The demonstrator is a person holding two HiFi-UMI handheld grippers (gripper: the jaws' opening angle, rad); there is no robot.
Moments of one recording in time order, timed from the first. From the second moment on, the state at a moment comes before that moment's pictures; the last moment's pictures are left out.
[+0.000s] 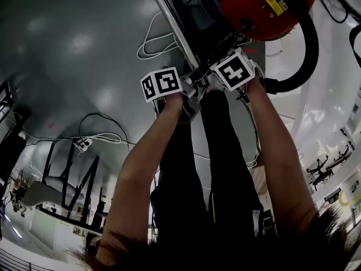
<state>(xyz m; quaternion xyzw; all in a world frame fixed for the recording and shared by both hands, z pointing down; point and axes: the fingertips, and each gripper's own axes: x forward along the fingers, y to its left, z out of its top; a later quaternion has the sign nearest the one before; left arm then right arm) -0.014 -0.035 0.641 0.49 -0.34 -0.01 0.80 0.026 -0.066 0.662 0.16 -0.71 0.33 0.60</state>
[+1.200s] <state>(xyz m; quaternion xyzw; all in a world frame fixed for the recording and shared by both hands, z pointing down) 0.046 0.004 0.657 0.55 -0.26 0.03 0.79 0.045 -0.080 0.668 0.23 -0.73 0.35 0.55</state>
